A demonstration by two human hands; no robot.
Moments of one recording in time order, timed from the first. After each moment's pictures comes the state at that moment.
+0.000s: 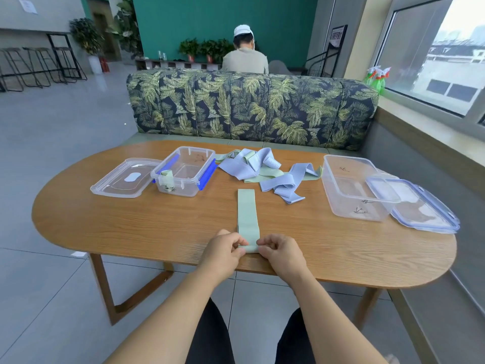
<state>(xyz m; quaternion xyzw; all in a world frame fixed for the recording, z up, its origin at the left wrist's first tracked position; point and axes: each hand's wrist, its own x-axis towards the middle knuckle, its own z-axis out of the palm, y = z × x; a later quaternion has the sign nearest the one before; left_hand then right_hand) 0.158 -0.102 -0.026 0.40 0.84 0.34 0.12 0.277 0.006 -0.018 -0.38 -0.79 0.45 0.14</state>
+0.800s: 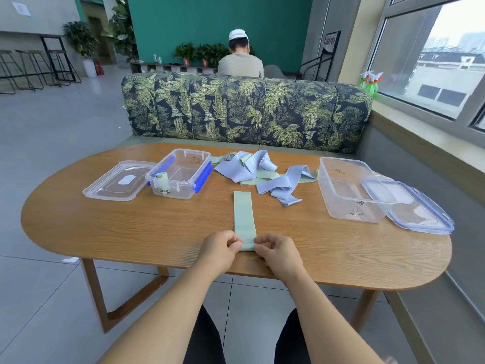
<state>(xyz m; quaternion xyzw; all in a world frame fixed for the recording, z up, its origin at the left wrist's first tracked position) 0.150 -0.093 -0.019 0.36 0.85 0.36 0.15 0.267 0.011 -0.021 -0.41 -0.77 0.46 0.14</state>
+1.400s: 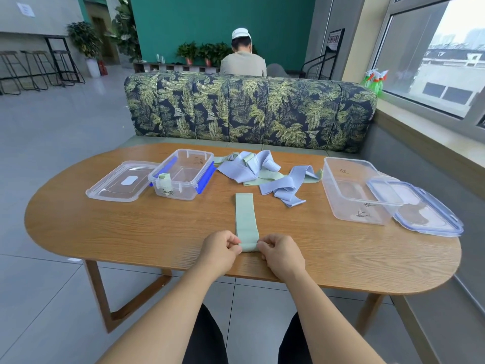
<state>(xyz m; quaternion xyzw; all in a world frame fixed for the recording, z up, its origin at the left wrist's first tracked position) 0.146 -0.095 -0.019 0.31 0.84 0.40 0.19 0.257 0.015 -0.020 -0.42 -0.80 0.40 0.12</state>
